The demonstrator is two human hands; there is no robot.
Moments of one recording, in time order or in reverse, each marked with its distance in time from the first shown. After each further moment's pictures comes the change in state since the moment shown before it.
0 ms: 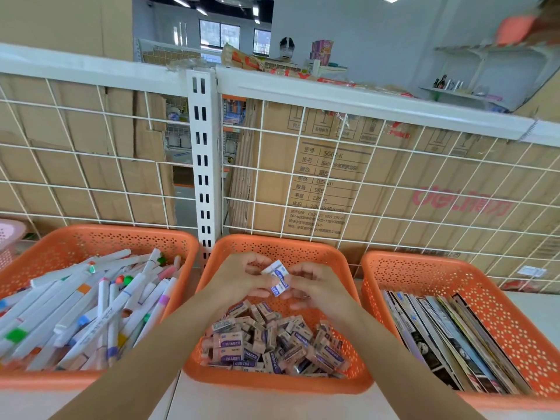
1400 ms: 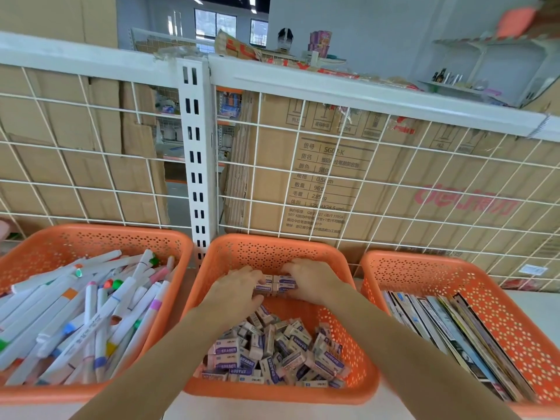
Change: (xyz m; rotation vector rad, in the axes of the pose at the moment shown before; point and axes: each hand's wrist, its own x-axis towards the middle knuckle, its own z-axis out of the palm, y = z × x) left_hand 0.024 -0.034 0.001 1.136 -0.007 0.250; right_hand 0.074 0.022 -0.016 -1.489 -0.144 -0.247
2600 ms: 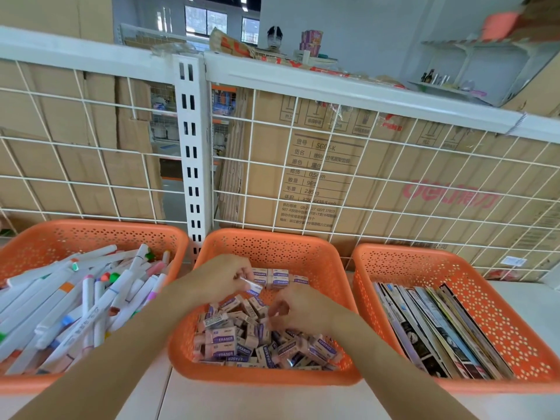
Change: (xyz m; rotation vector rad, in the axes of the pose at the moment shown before) left_hand 0.001 -0.019 -0.027 -0.218 -0.154 0.086; right_hand -0.063 -0.038 -0.010 0.449 -0.141 -0.038
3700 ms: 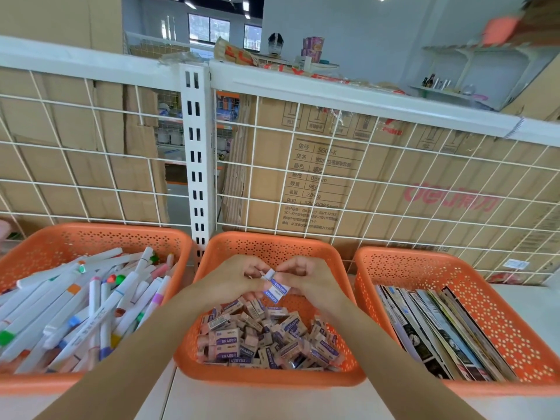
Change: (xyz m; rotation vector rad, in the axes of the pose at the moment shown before) left_hand -0.008 0.021 0.003 -0.573 -0.019 -0.071; right_hand 0.005 -0.003 -0.009 0.968 0.425 0.055
